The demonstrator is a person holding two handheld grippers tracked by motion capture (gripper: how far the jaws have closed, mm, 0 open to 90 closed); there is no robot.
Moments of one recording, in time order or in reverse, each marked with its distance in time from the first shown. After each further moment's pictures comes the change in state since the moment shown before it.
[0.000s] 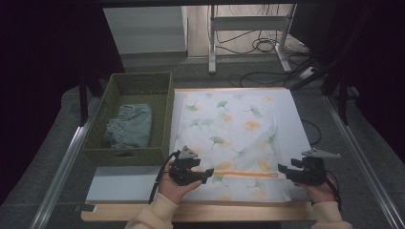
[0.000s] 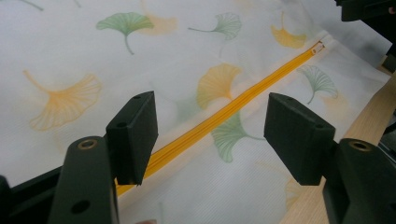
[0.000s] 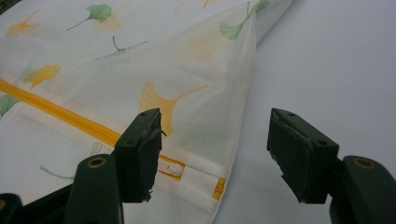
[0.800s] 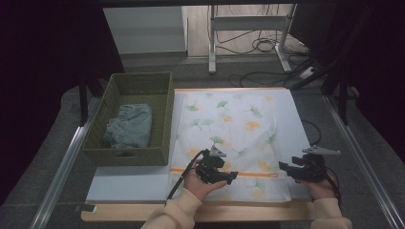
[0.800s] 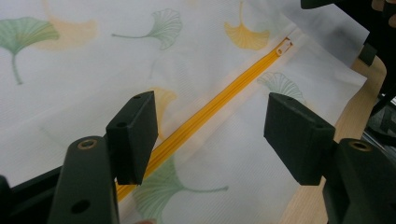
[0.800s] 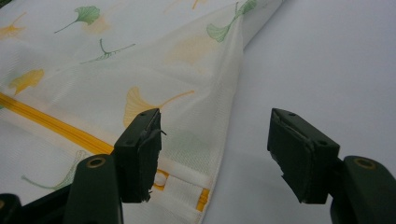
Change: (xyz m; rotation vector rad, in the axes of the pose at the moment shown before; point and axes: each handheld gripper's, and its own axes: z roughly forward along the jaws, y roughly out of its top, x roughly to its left) left arm -0.040 0.027 0.054 0.087 -0.081 0.048; right arm -0.010 0.004 0.006 0.008 -0.005 0.011
